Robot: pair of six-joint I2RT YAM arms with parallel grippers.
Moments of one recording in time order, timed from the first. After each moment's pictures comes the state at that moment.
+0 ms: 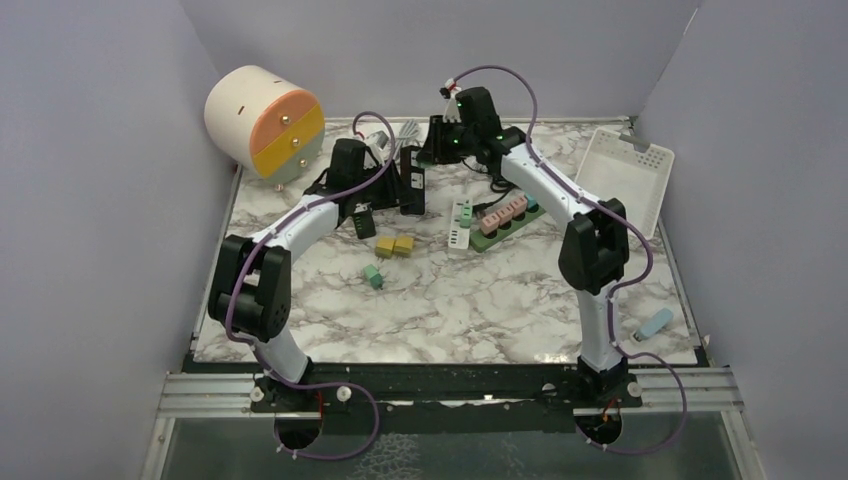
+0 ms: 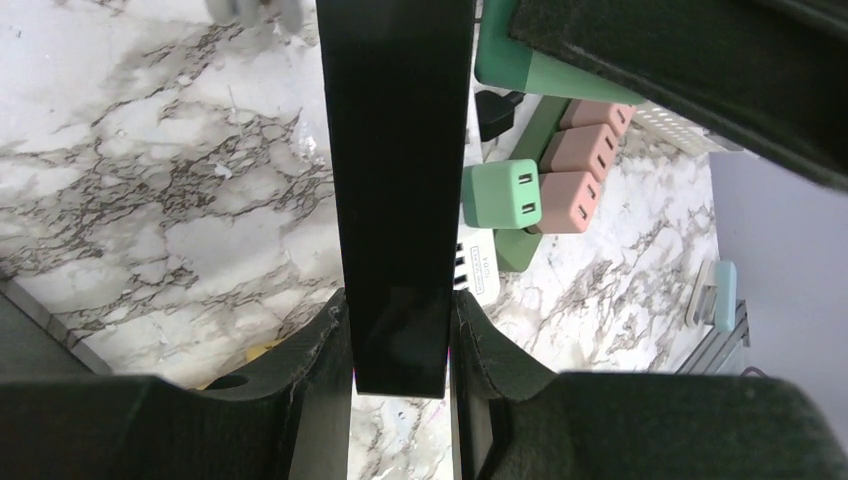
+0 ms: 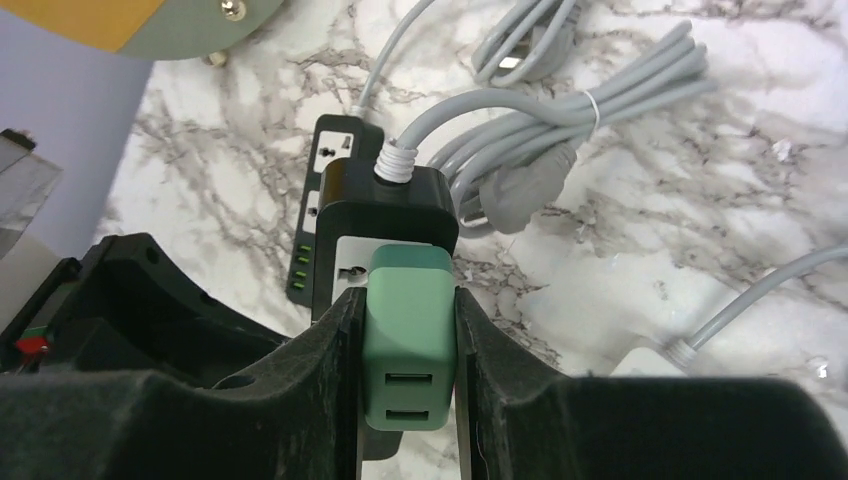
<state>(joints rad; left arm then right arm) -0.30 1.68 1.16 -0.07 0.46 -0.51 0.50 2.12 1.96 -0.41 -0.33 0.37</state>
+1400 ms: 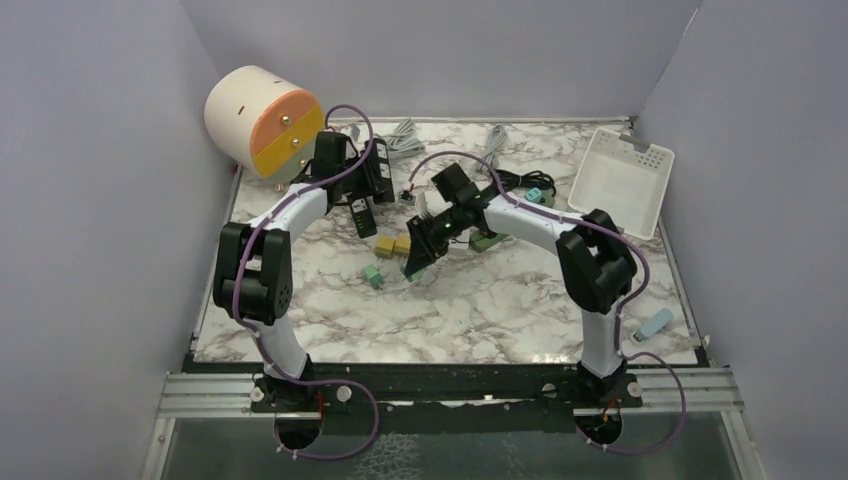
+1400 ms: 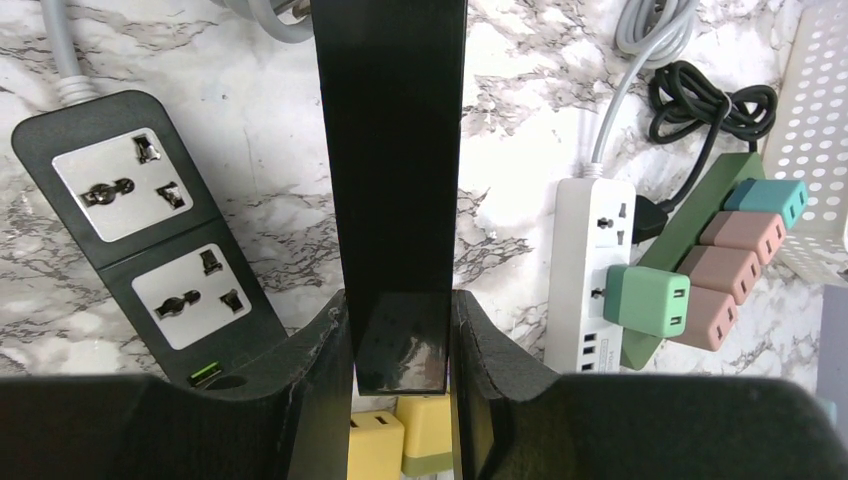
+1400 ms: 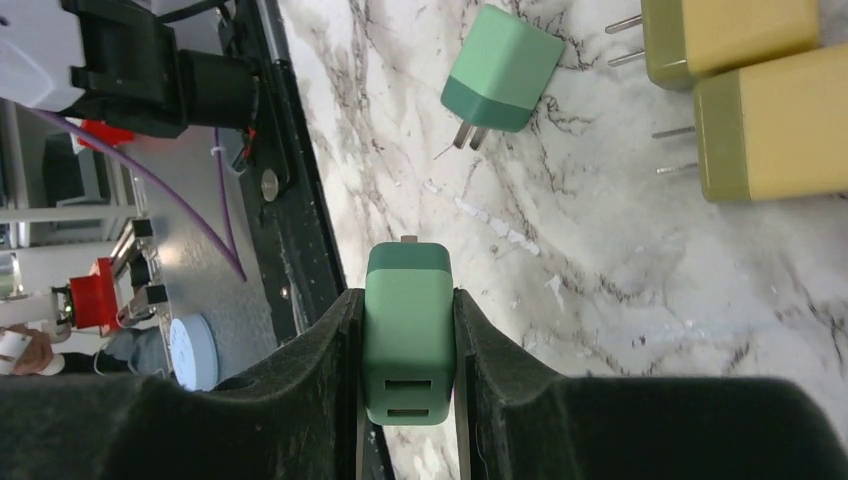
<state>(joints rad) -0.19 1.77 1.25 -0.14 0.31 -0.47 0.67 1.94 1.42 -0.45 -0.89 0.06</state>
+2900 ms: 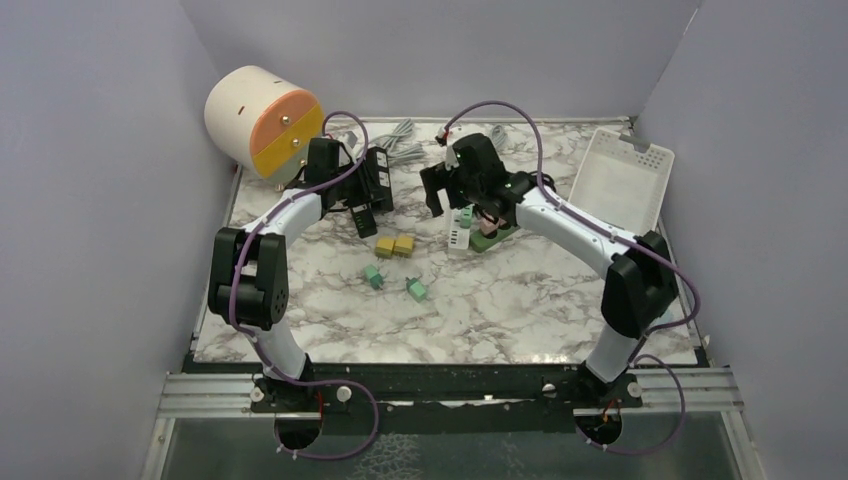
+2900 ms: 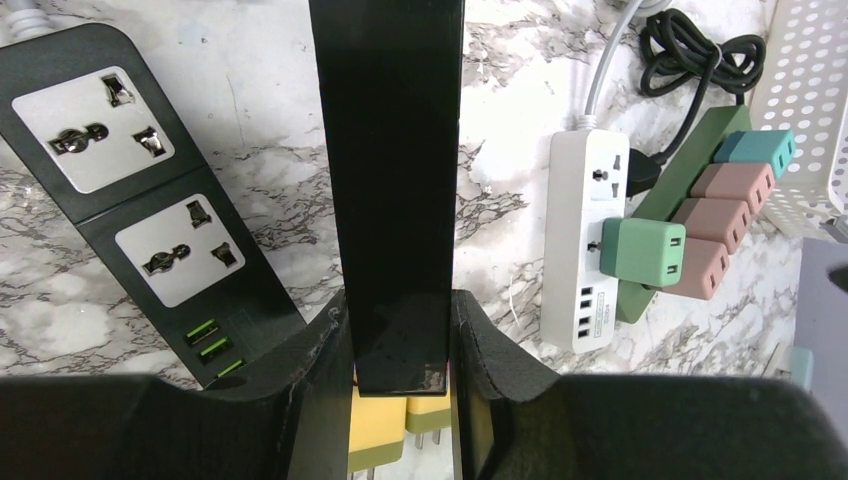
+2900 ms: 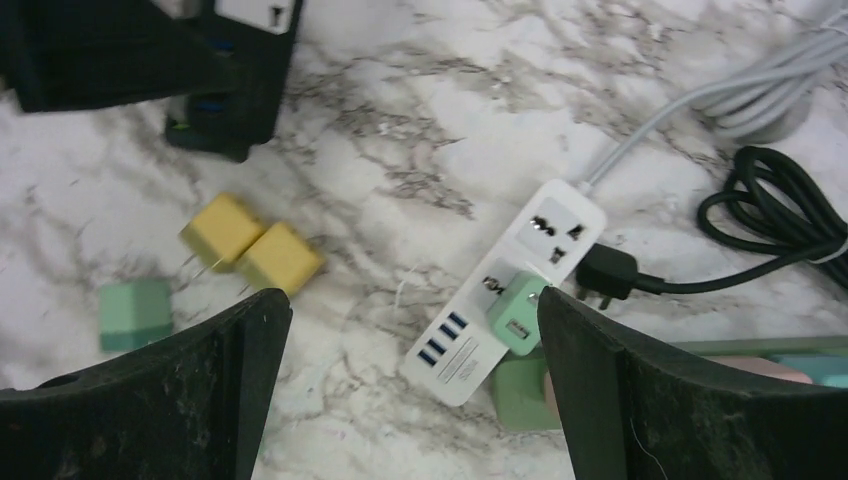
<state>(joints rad) -0.16 1.74 1.18 -0.15 0.40 -0.45 0.68 1.70 1.43 -0.34 0.04 0.09</state>
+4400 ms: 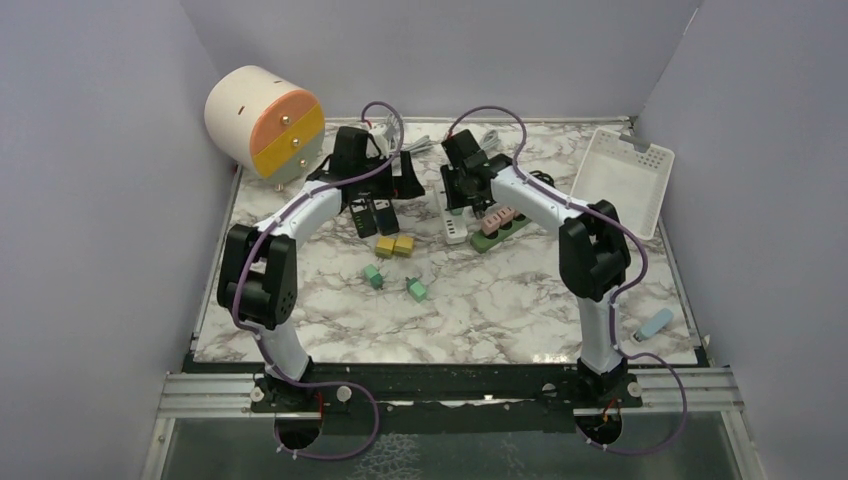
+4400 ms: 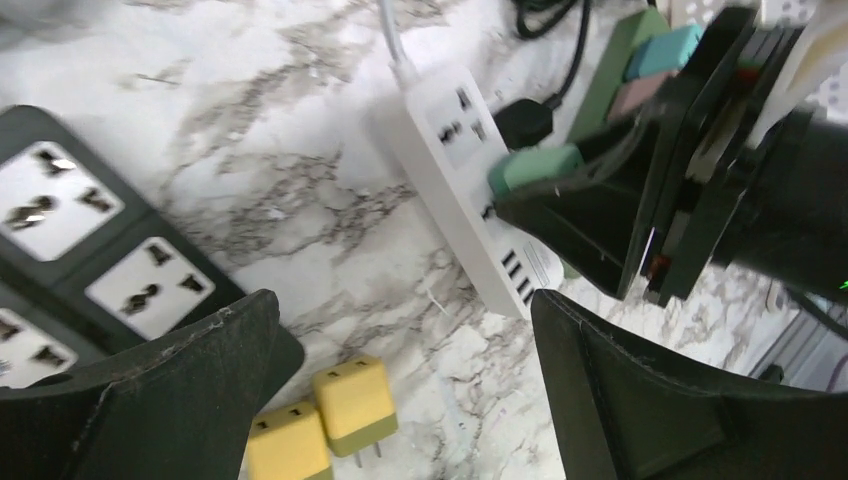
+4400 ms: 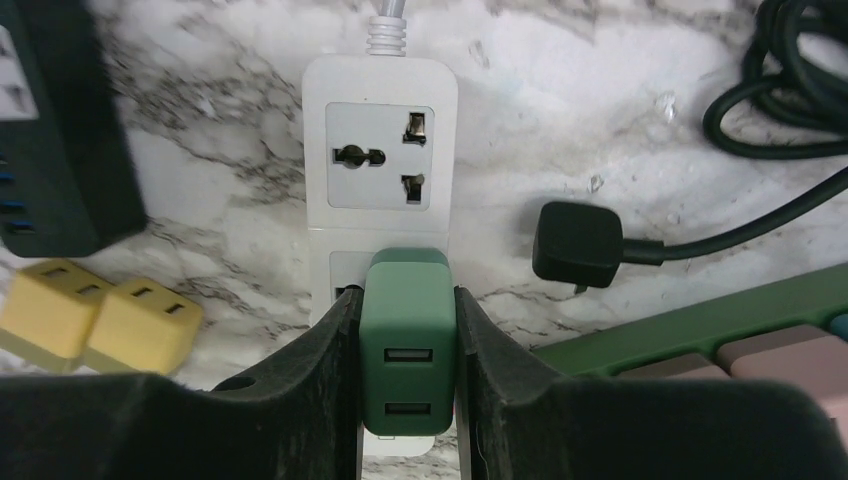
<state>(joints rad) -0.28 1.76 1.31 -0.20 0.46 -0.32 0.60 2.07 1.69 -0.59 0.15 0.27</state>
